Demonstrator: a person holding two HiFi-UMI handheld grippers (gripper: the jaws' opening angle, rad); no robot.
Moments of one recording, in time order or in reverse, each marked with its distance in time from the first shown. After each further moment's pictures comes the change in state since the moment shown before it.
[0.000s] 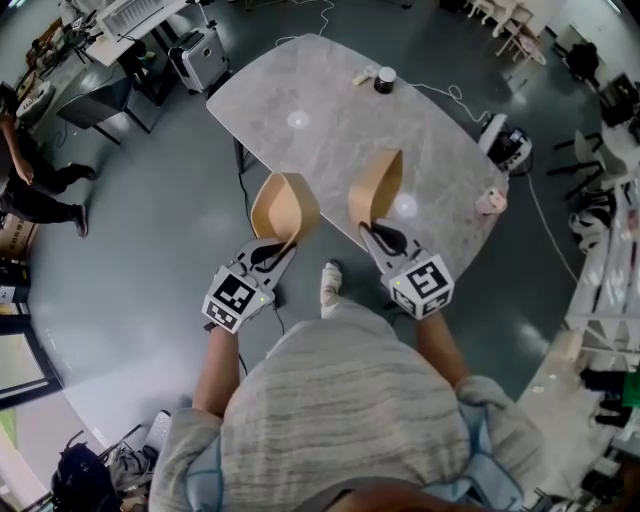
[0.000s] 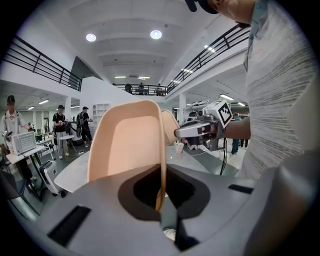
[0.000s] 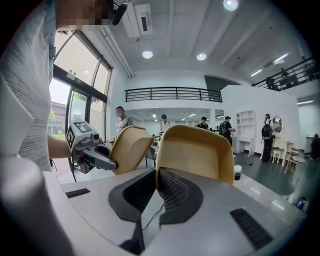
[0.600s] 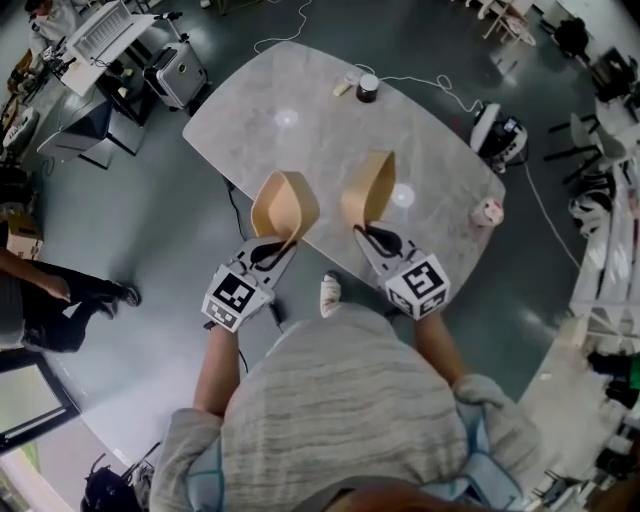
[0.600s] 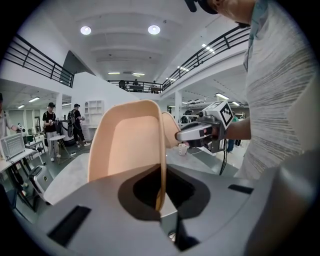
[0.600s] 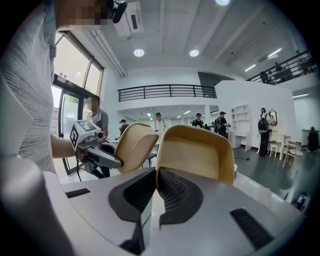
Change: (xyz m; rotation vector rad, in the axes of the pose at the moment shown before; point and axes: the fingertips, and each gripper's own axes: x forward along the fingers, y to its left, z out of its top) left arm 0.091 0.081 0.033 0.022 0.029 -0.081; right arm 0.048 -0.097 0.004 0.056 0.032 -0.028
